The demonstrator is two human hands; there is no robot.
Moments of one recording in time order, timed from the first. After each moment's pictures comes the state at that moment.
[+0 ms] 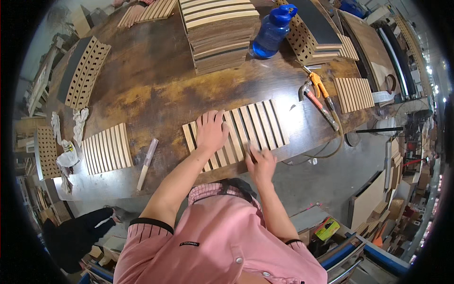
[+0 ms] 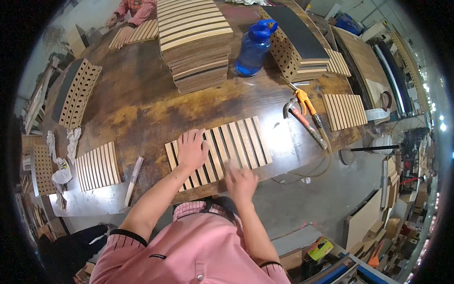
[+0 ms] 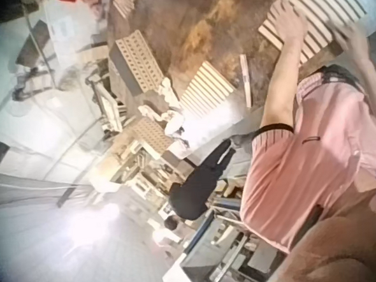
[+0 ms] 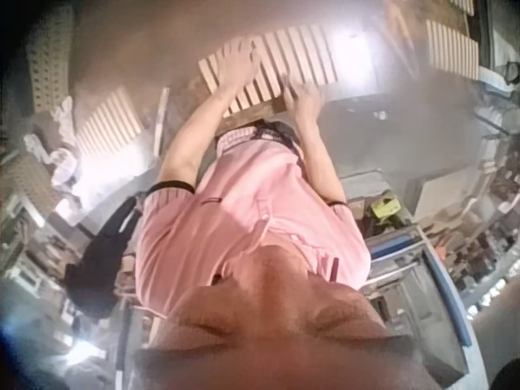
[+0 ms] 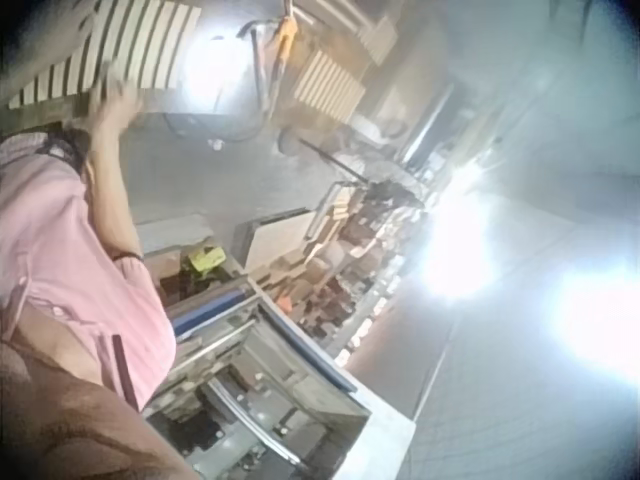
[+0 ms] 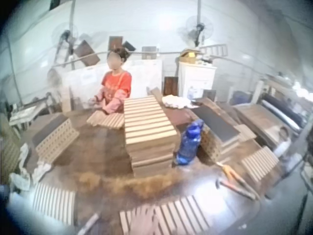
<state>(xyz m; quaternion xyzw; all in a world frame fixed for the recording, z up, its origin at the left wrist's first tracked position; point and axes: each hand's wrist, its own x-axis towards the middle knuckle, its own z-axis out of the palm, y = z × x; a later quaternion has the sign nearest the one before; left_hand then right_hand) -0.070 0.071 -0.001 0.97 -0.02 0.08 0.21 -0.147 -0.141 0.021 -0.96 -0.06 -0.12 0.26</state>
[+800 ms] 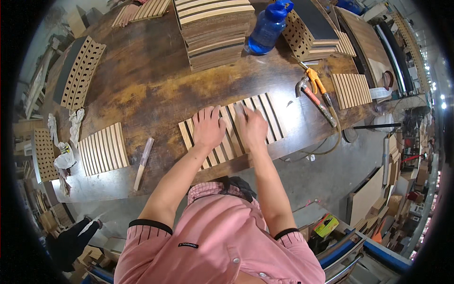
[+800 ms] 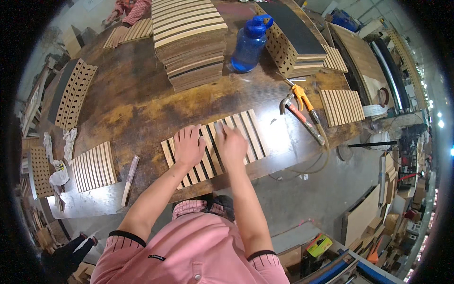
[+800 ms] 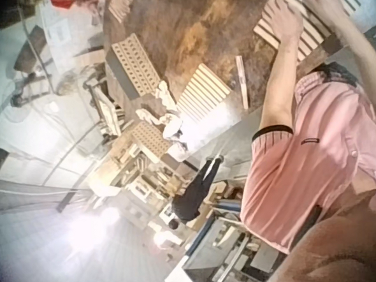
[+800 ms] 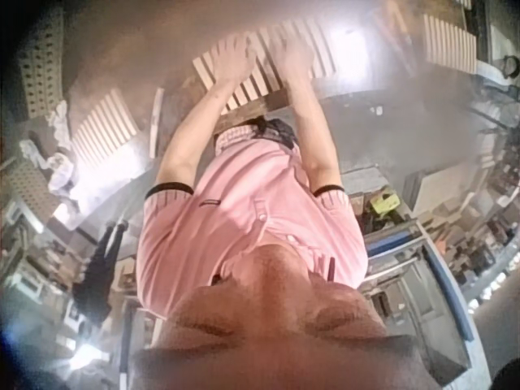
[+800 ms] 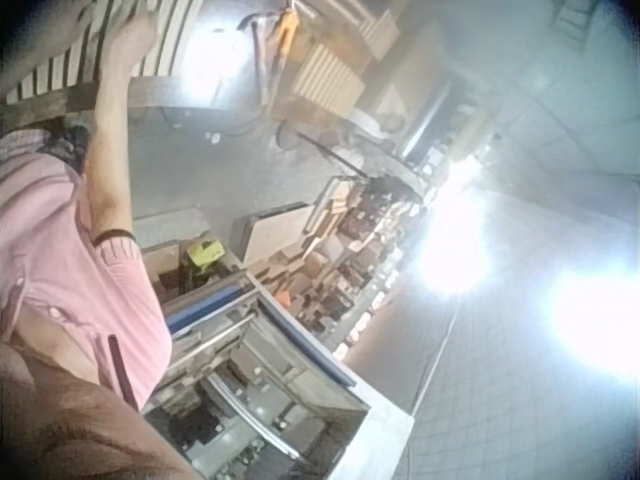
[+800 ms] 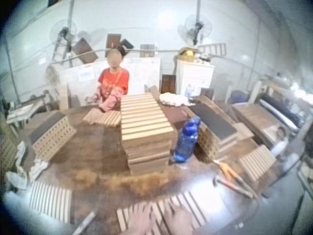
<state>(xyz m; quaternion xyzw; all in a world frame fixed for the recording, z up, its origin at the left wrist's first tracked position) -0.065 0.066 -0.007 0.98 0.00 0.07 0.19 -0.031 -0.101 0.040 -0.95 0.00 -0.02 0.32</state>
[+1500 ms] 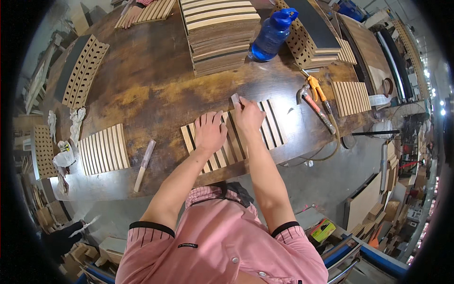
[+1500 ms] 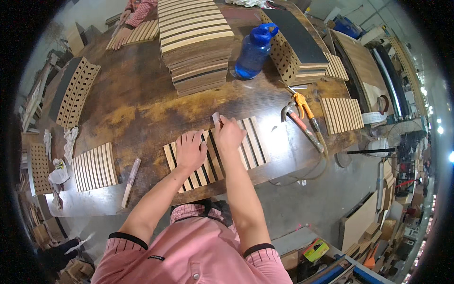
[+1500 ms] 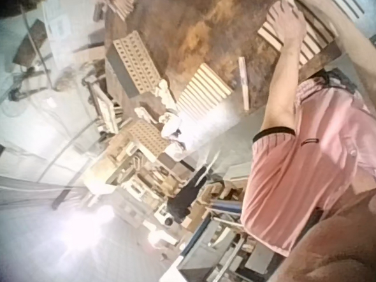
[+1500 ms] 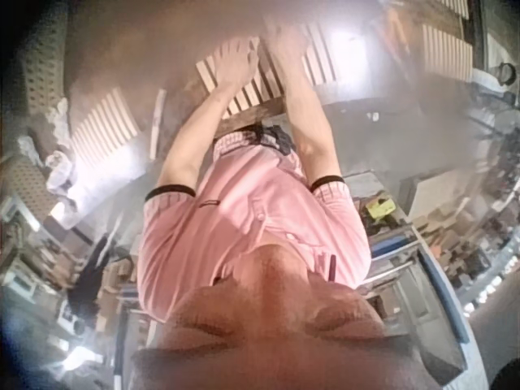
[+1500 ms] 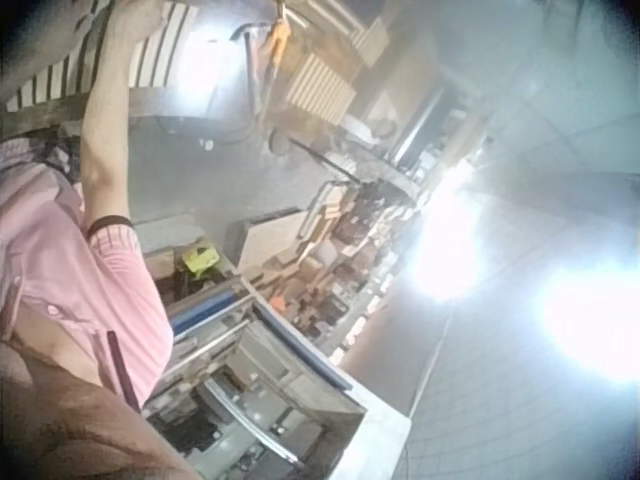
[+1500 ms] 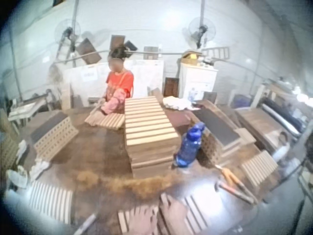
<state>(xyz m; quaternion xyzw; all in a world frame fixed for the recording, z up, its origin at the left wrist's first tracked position) -0.058 0.061 0.001 0.97 -0.01 0.08 0.22 0.013 -0.085 0.018 -0.96 0.00 -0.08 0.28</state>
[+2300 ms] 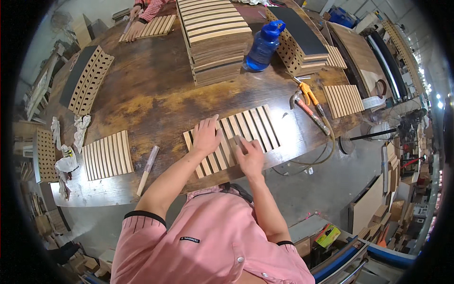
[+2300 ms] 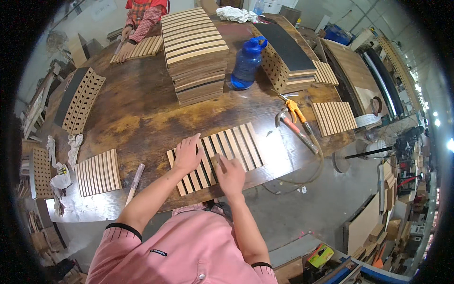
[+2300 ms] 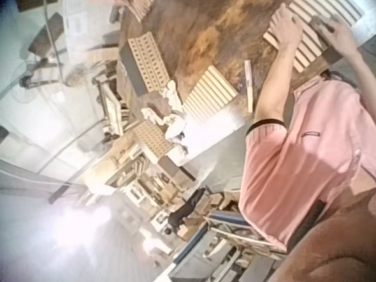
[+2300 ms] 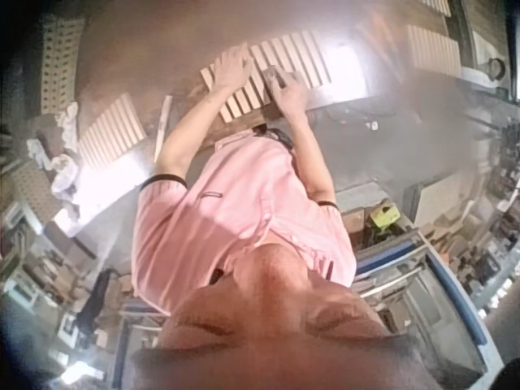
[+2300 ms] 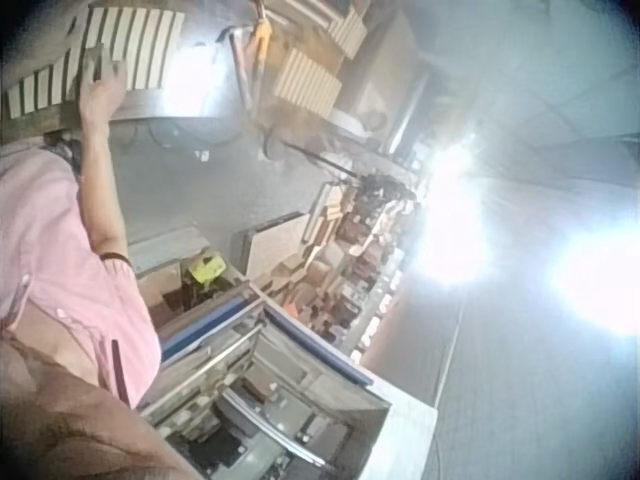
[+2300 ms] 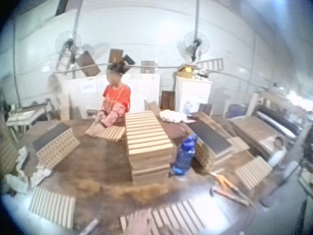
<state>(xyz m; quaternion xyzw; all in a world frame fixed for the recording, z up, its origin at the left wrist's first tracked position) -0.062 0.086 0.005 0.96 0.00 0.00 0.28 -0.112 -0.114 0.033 -0.91 -0.04 -0.10 0.40</state>
